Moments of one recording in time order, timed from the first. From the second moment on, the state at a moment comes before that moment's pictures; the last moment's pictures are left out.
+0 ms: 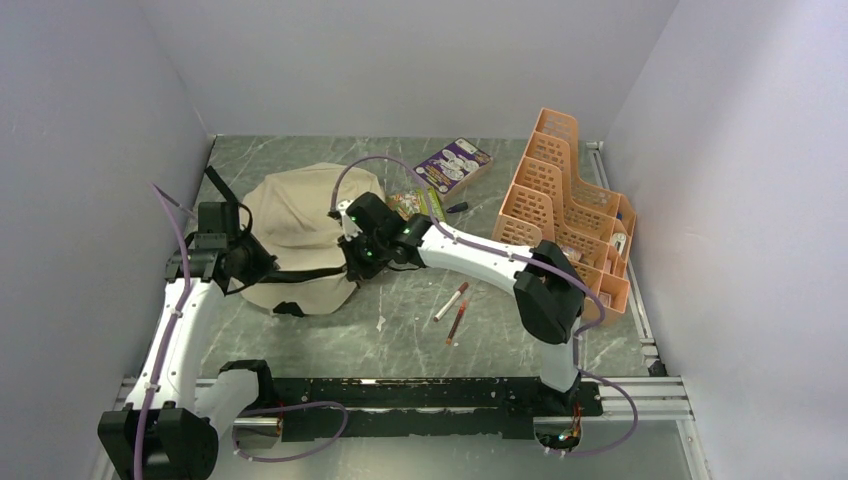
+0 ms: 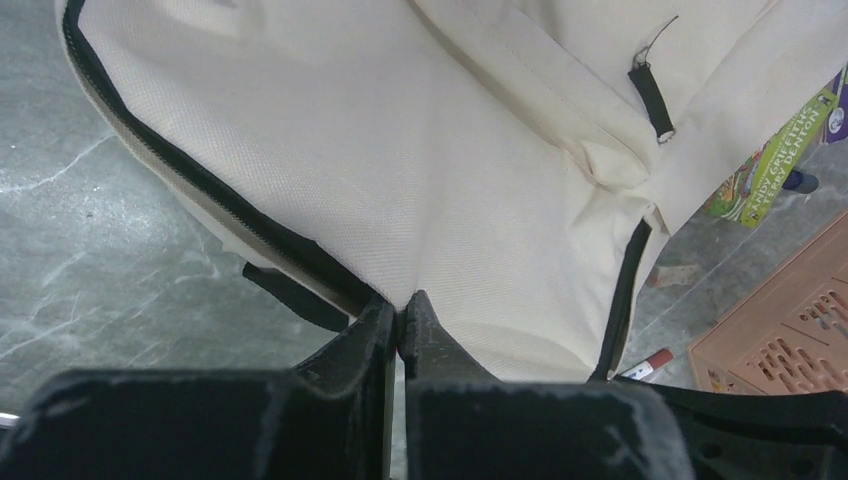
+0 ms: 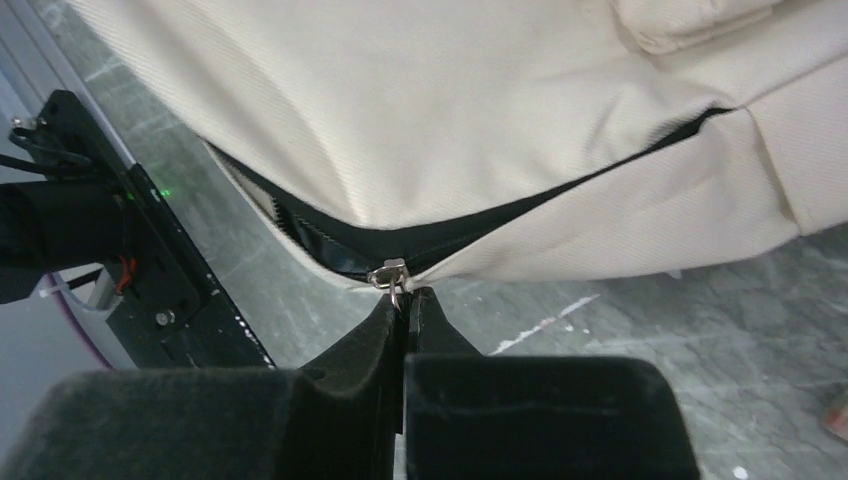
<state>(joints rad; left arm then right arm) 0.04 0.97 0.87 -0.84 0.02 -0.70 0.98 1.91 1.53 -0.46 -0.21 0.25</state>
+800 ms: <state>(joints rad) 0.06 0.94 0.87 -0.77 0.04 -0.58 0.87 2.01 1.55 -0.52 -0.39 0.19</state>
